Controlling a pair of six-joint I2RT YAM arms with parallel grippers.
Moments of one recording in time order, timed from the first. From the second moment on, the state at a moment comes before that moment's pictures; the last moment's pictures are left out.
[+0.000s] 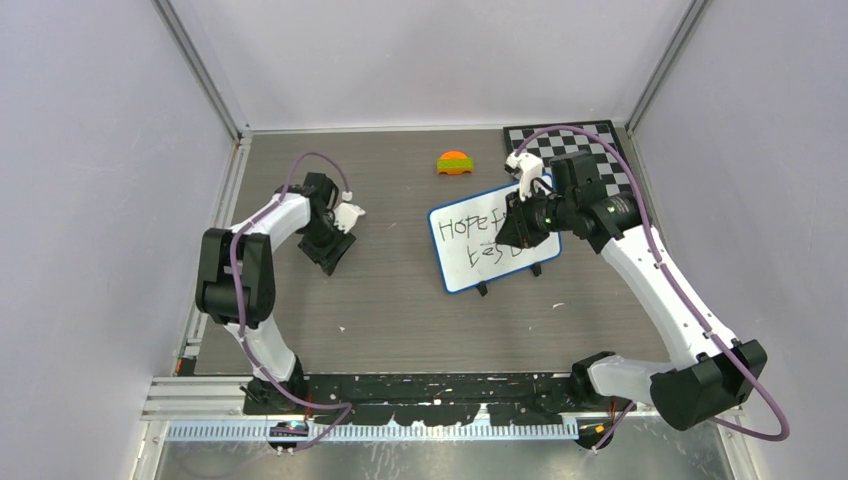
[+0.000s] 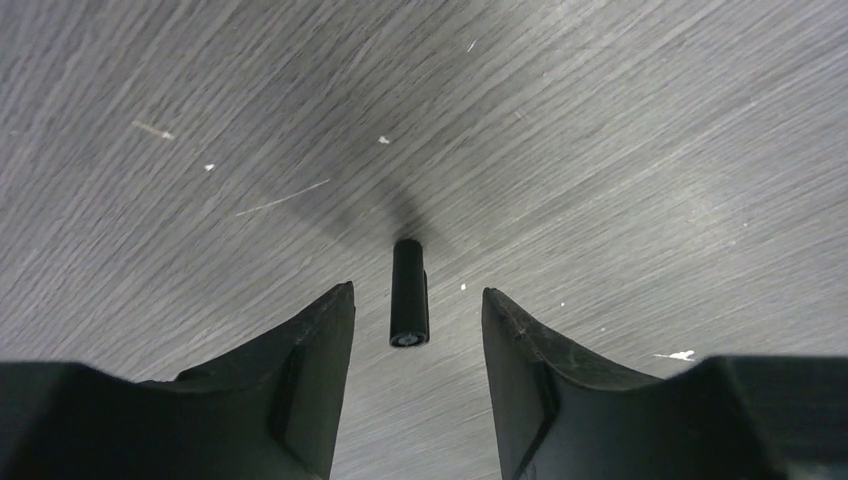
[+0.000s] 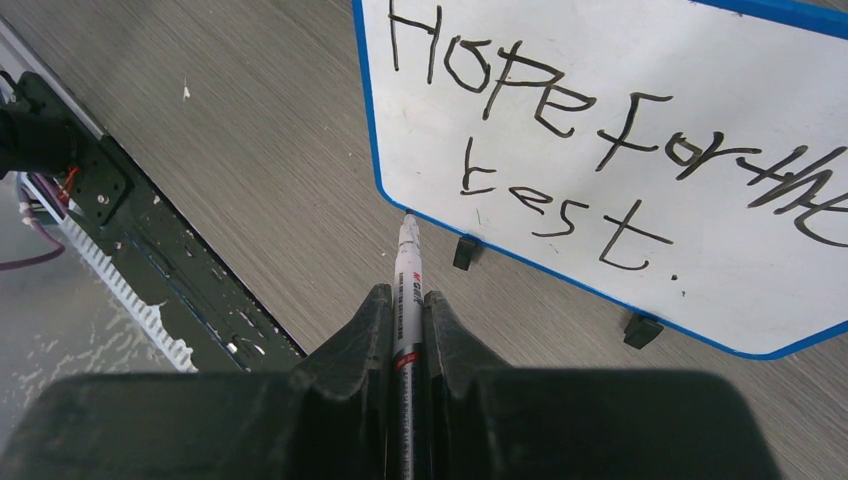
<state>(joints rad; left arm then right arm) -0.15 1.75 1.19 -0.86 0.09 0.54 0.36 1.22 1.26 -0.86 -0.47 -0.08</state>
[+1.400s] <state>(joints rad) -0.18 1.16 1.15 0.00 1.17 -0.73 0.41 1.34 1.41 -0.21 -1.01 0.69</state>
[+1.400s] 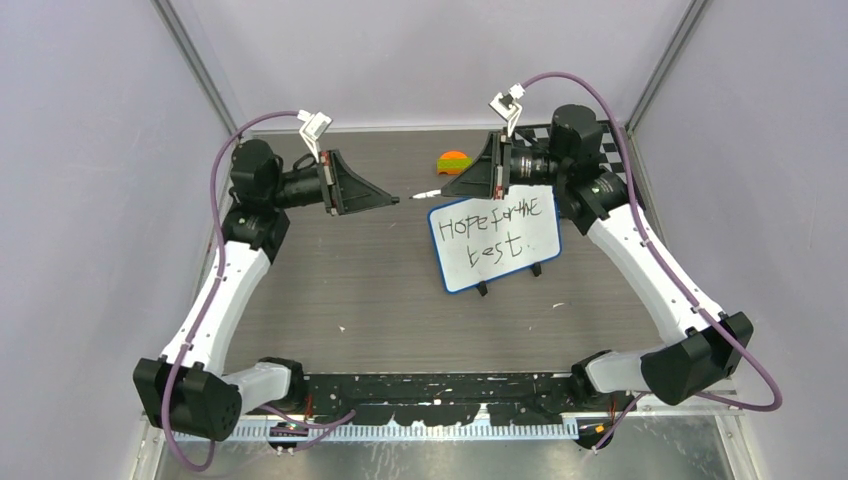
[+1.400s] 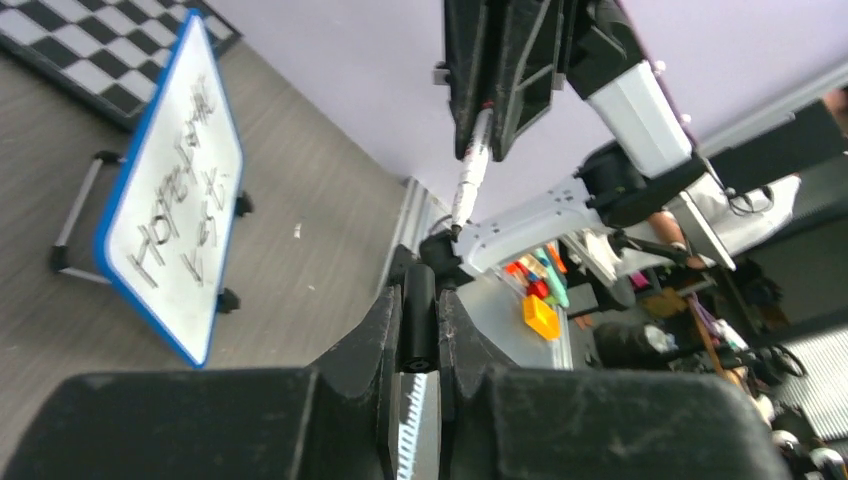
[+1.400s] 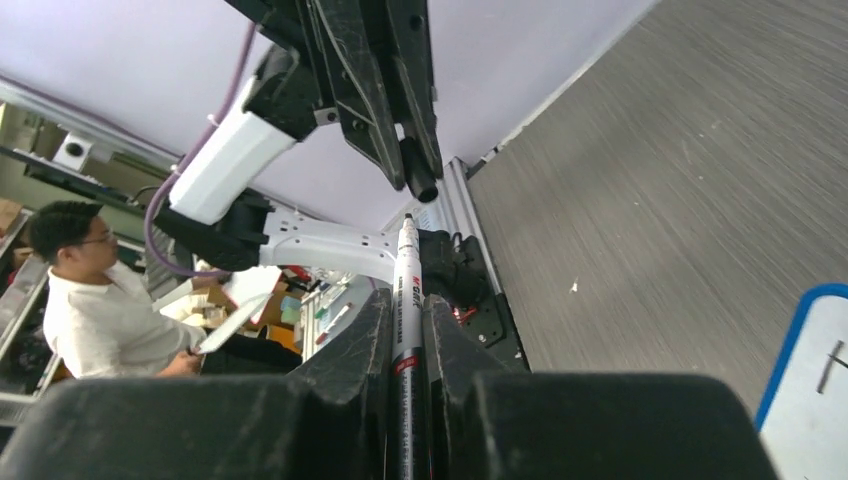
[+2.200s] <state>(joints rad) -0.21 1.15 1.02 0.64 1.22 -1.23 0.42 1.34 1.37 -0.02 -1.06 0.87</state>
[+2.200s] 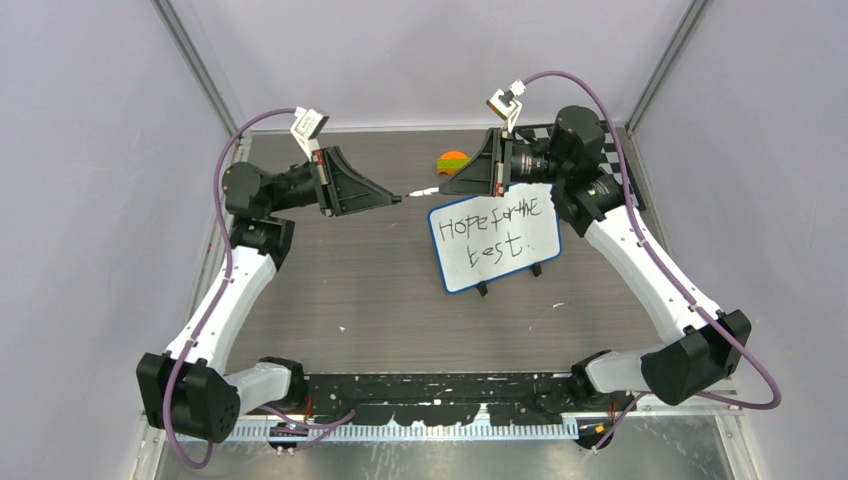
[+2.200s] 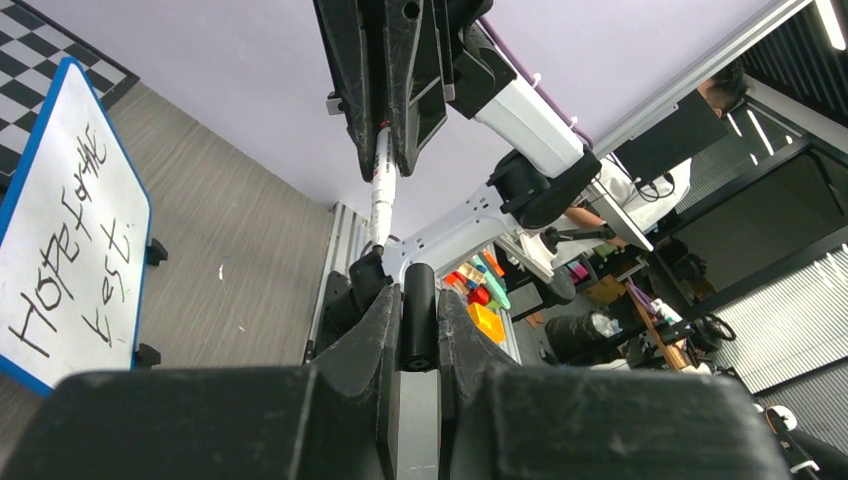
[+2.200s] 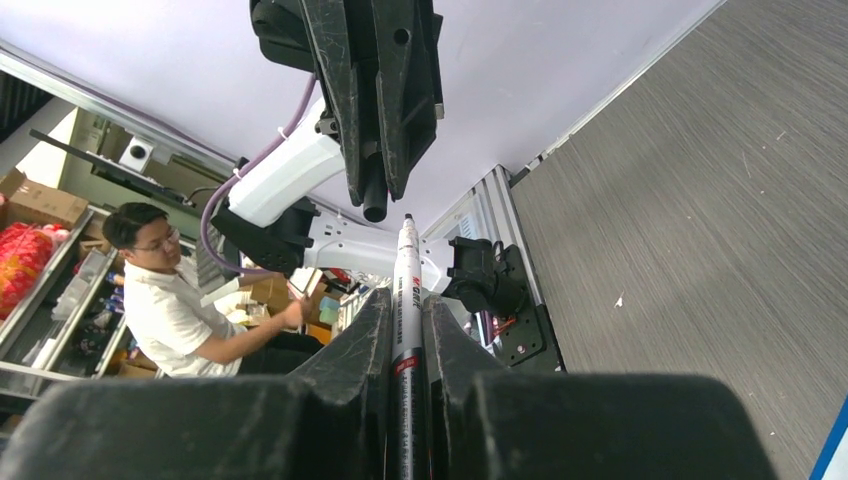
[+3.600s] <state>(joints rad) -0.23 1.16 1.02 0.59 1.19 -1.21 0.44 1.34 1.37 -0.02 -1.07 0.89</state>
